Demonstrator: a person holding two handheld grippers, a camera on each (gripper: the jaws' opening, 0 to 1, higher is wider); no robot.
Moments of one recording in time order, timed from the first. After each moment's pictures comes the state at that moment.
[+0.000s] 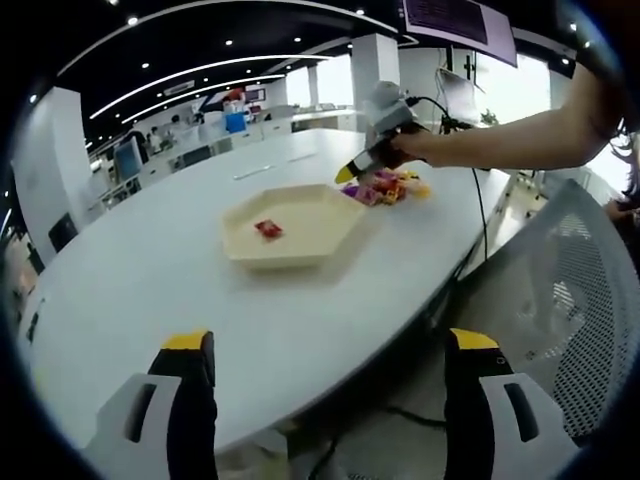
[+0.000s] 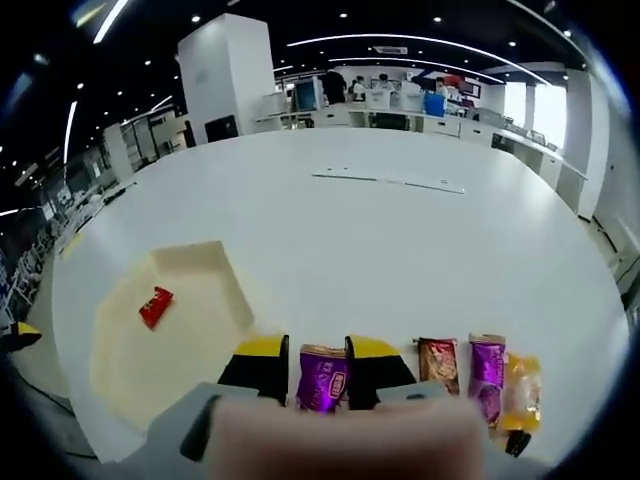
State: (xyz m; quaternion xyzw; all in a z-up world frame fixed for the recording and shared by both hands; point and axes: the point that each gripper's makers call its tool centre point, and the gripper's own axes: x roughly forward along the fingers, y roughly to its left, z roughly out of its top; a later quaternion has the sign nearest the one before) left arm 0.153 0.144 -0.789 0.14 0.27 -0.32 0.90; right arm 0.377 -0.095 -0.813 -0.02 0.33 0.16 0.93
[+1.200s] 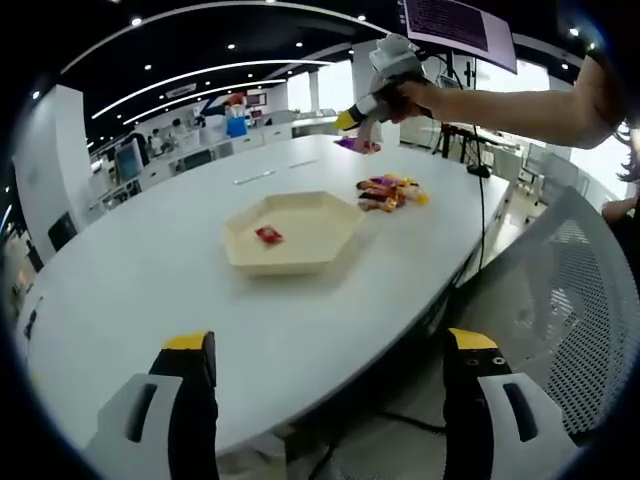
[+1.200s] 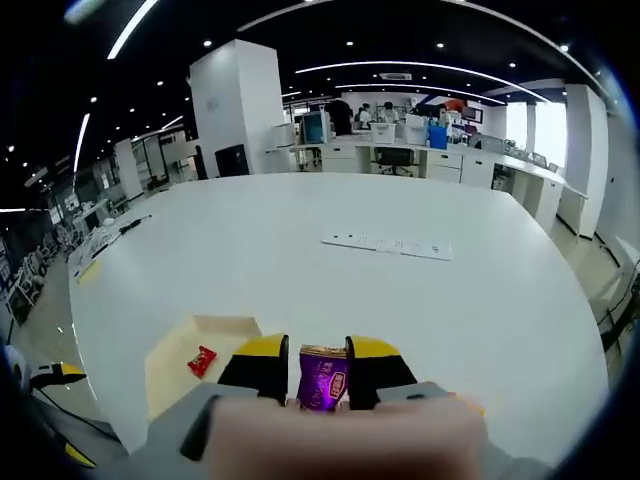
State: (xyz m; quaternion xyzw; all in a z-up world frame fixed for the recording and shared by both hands) left arm 0.153 0.142 -0.784 0.13 0.26 -0.33 0.90; right arm 0.380 -0.086 -0.697 -0.02 0.26 0.18 0.95
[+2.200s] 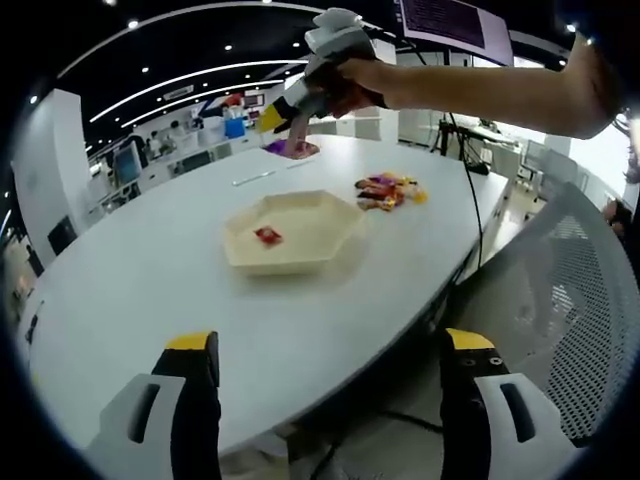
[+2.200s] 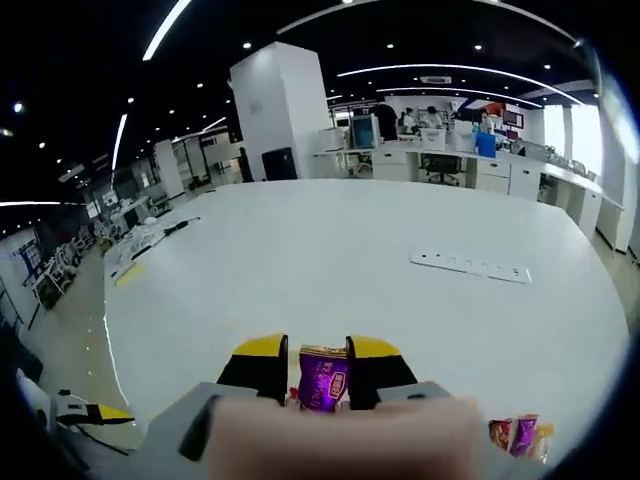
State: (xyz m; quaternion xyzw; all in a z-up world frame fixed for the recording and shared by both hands) left arm 0.152 0.141 -0.784 0.13 0.26 -0.33 0.90; right arm 0.382 0.046 -0.688 -0.01 0.25 0.28 0.93
